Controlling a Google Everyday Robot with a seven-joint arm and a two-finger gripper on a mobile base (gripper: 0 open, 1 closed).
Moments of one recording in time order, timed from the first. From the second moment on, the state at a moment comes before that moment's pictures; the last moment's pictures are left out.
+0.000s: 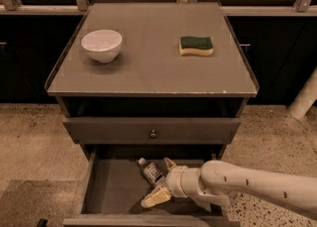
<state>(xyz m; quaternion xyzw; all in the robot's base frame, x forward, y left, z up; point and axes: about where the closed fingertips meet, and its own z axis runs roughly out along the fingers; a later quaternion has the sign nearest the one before) 0.472 -0.006 0.479 -0.44 0.78 0.26 0.36</state>
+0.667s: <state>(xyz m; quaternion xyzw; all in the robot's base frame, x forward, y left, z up) 0.485 0.002 0.443 -0.44 0.78 0.27 0.34</state>
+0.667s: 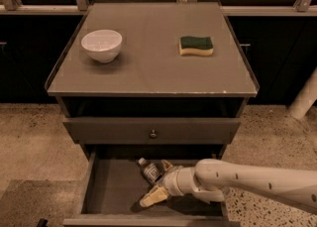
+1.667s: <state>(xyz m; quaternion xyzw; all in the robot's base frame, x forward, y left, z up) 0.494 0.022 0.406 -0.39 0.81 0.27 0.33</state>
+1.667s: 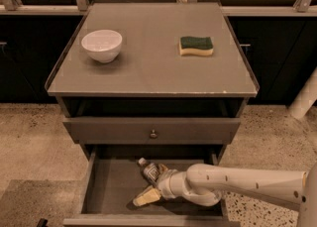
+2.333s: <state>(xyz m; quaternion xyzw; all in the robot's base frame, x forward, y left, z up) 0.493 0.023 0.388 -0.39 0.82 0.27 0.32</state>
